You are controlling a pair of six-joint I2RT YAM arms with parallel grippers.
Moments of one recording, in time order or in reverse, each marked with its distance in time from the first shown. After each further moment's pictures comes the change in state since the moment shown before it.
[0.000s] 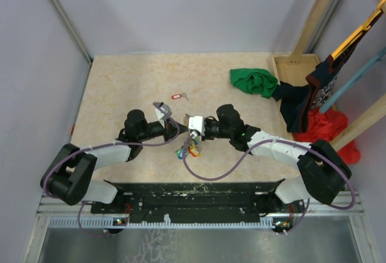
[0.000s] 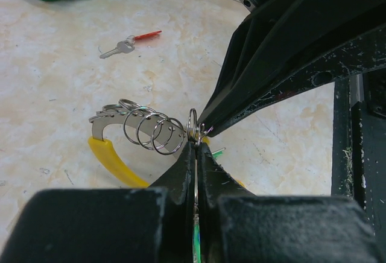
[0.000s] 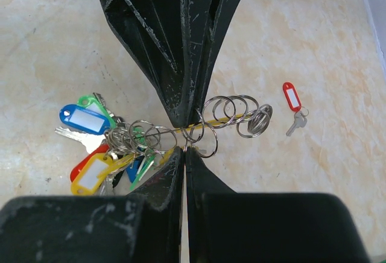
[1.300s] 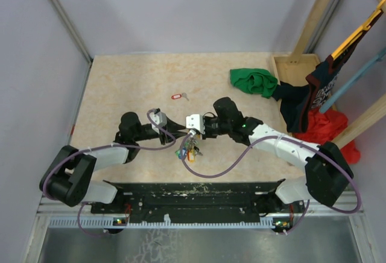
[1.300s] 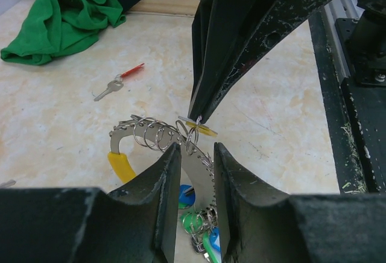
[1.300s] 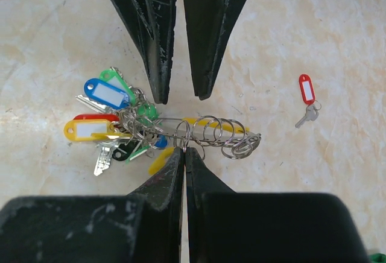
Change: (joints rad) left arm 0.037 -0.018 -0.064 0.186 0.182 0.113; right arm 0.000 -0.023 0.161 -0.350 -0.021 -0.104
